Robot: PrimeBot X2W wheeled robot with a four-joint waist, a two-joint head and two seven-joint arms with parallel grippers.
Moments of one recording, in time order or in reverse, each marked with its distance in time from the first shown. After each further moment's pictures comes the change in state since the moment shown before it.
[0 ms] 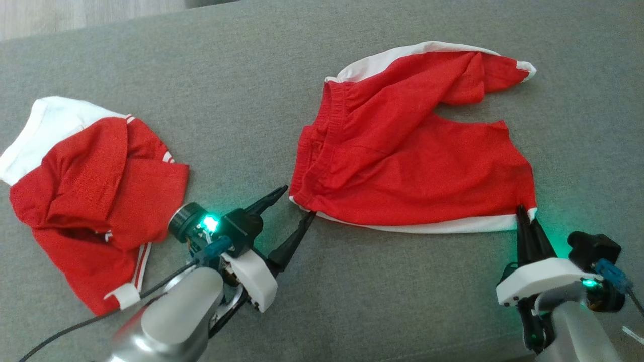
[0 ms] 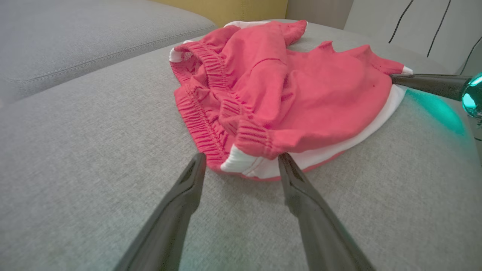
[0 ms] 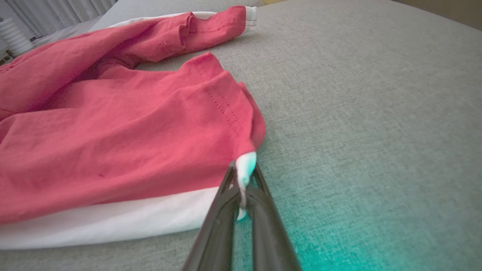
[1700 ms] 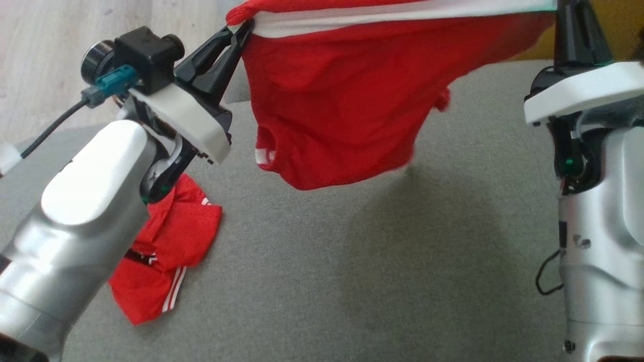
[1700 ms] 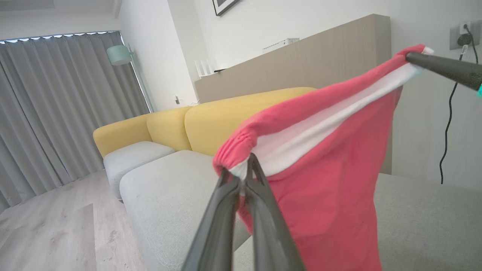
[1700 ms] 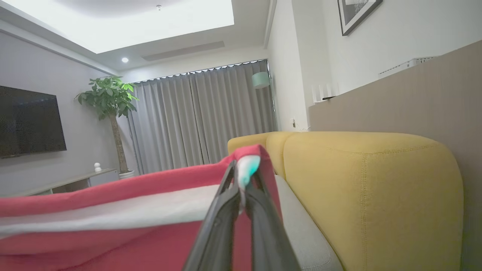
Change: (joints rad) left arm -0.373 0.146 0.078 -0.169 -0.258 0.009 0.156; right arm -0.434 -0.010 0.021 -0.336 0.021 0.000 0.274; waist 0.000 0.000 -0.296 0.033
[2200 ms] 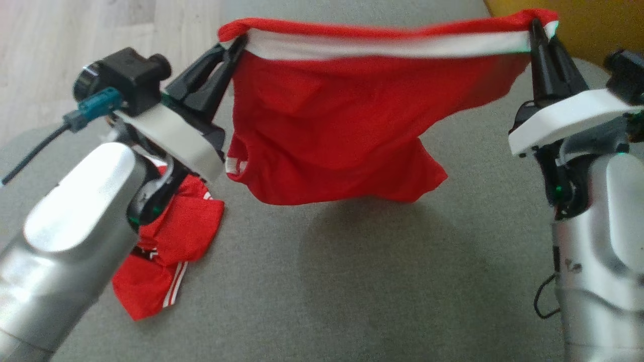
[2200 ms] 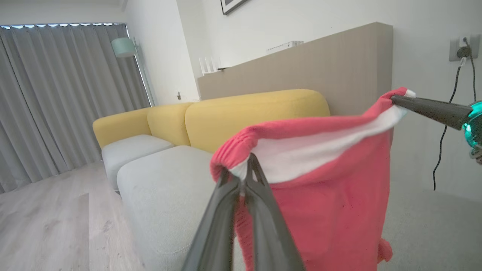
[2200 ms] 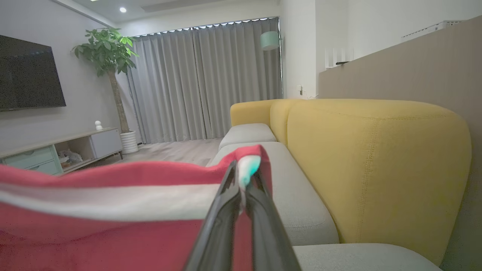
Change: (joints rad) left arm 0.086 0.056 0.022 -0.158 -0.042 0.053 0.018; right arm 0.095 -0.001 0.032 -0.052 -0.041 0.000 0.096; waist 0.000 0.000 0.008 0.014
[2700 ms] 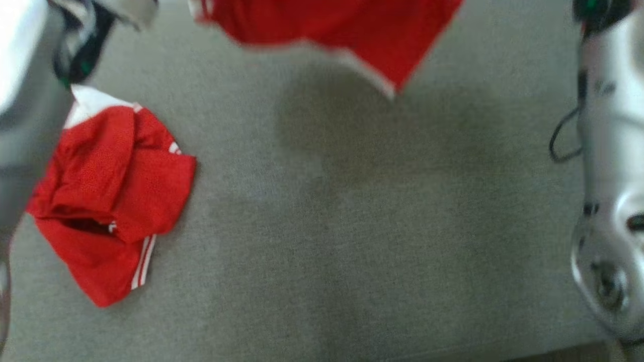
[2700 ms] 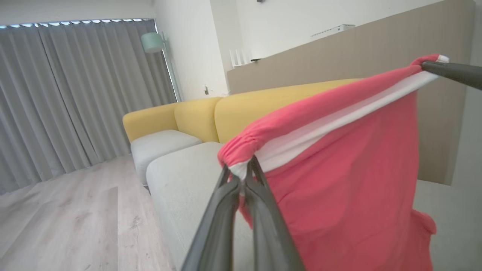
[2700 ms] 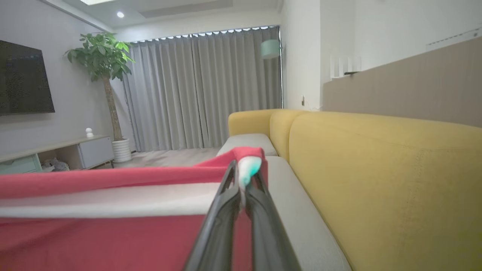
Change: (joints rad) left arm -0.398 -0.022 0.051 0.296 0.063 -0.046 -0.065; right arm -0.634 -0.001 -0.017 0.456 -0.052 0.000 -0.186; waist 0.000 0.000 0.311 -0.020
